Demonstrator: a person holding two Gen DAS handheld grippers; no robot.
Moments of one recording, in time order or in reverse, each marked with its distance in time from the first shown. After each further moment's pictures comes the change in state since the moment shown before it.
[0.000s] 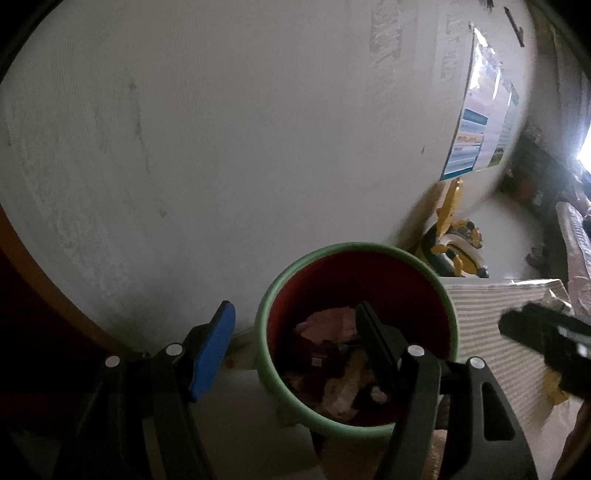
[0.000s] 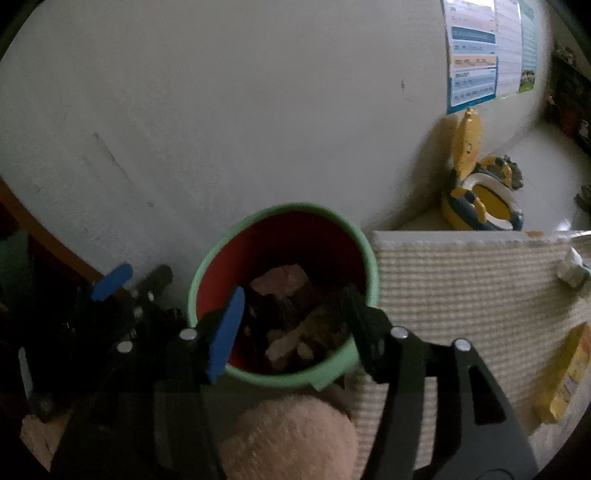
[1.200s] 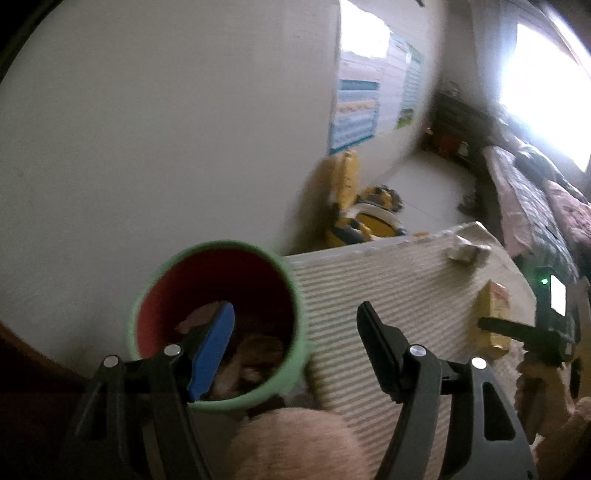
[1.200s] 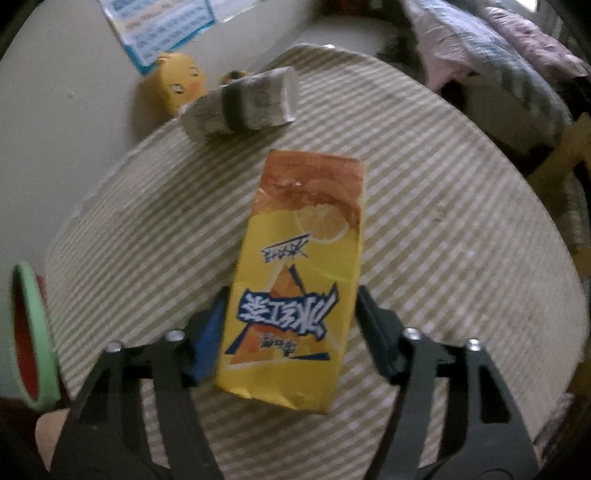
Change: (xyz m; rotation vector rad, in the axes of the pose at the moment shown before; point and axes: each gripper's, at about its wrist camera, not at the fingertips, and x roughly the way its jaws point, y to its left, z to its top) left arm -0.047 -0.152 -0.016 0.249 0.030 -0.246; right arm -0.033 -0.299 -0.128 0.618 0.084 -0.504
